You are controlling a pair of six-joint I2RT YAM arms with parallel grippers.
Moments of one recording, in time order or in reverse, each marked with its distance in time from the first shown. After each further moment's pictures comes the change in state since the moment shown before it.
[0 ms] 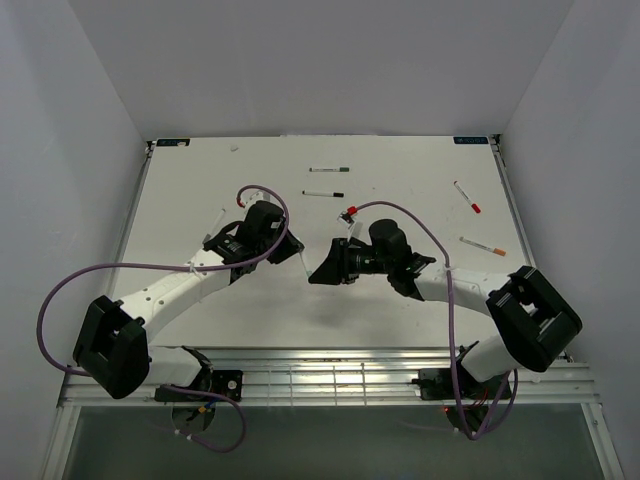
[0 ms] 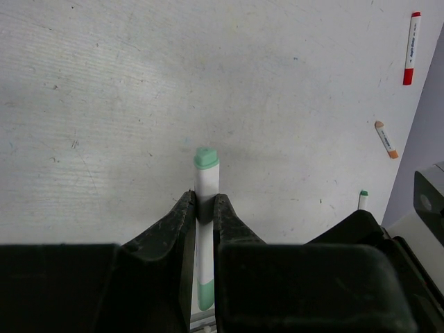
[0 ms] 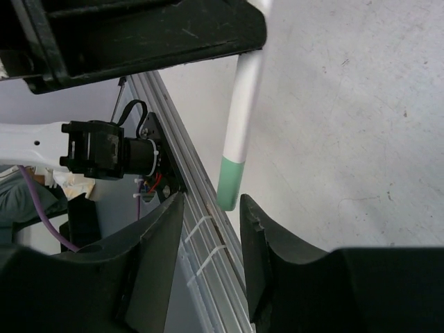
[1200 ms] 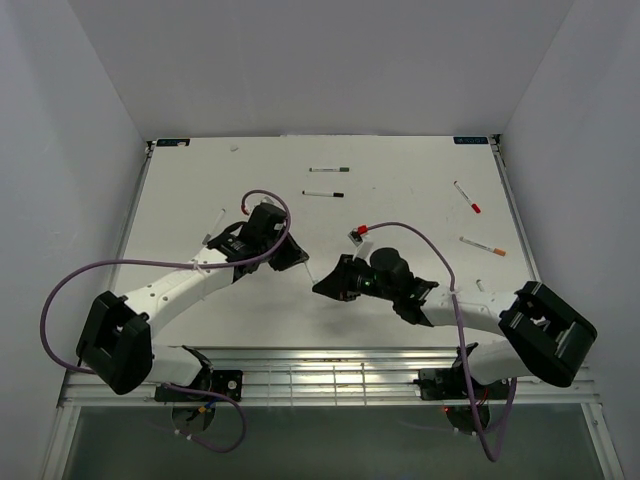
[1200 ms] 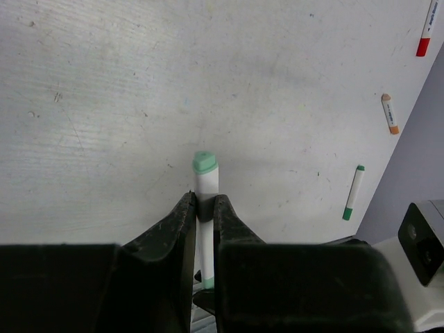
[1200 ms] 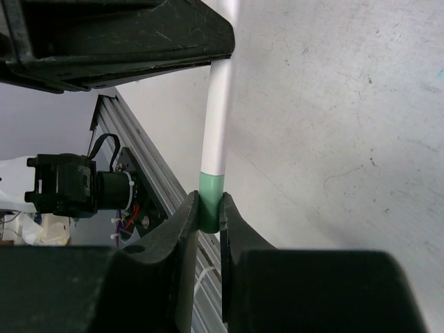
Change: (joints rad) left arm 0.003 0.032 0.016 -0.063 0.067 -0.070; right arm 0.138 -0.087 -0.174 0.113 0.321 0.089
